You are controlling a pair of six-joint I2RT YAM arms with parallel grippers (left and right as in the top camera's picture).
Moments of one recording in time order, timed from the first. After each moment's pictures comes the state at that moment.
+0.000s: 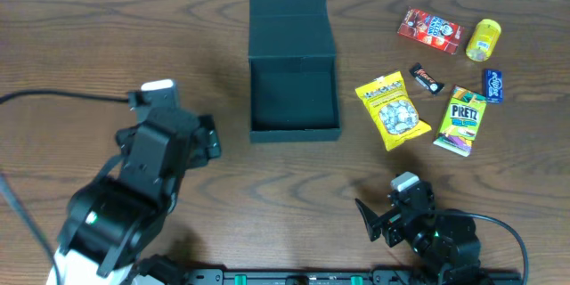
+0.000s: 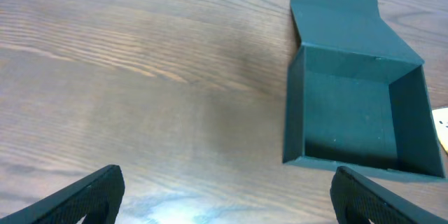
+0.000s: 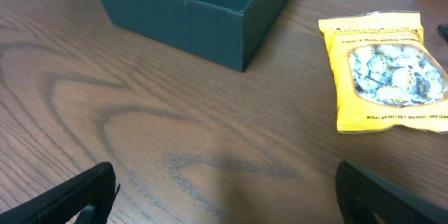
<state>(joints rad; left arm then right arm) -0.49 0.91 1.17 -1.07 -0.42 -0.51 0.28 0.01 0.17 -0.68 -0.25 -0.06</state>
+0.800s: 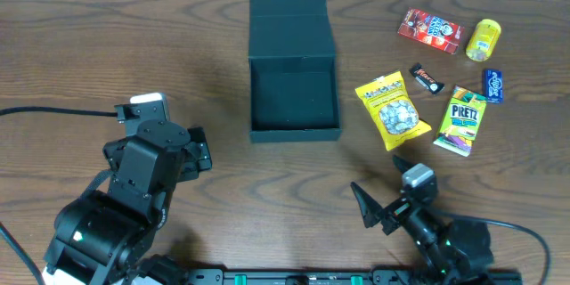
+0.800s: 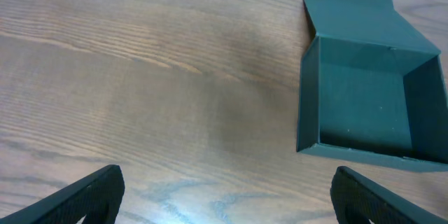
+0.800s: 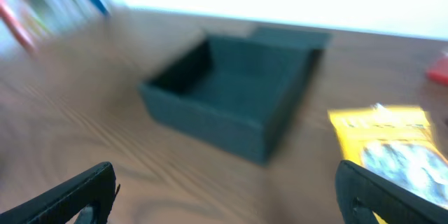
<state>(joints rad) -0.49 0.88 1.17 -1.13 -0.43 -0.51 0.28 0.01 0.16 -0.33 -0.36 0.18</state>
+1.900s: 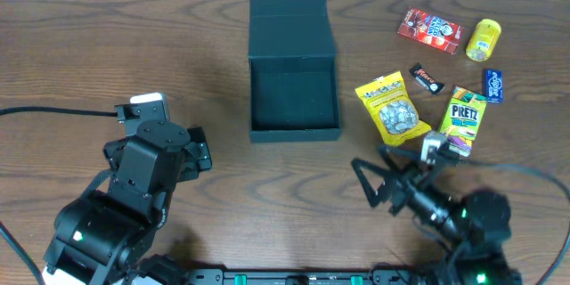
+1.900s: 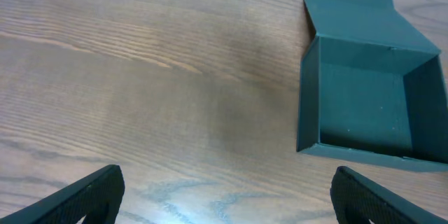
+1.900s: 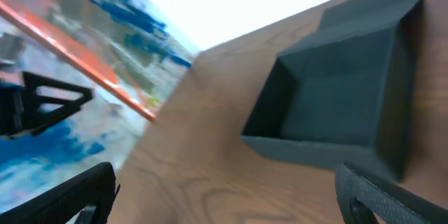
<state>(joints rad) -0.49 0.88 1.17 -1.13 -0.43 -0.51 0.13 0.43 0.37 -0.13 -0.66 0.63</state>
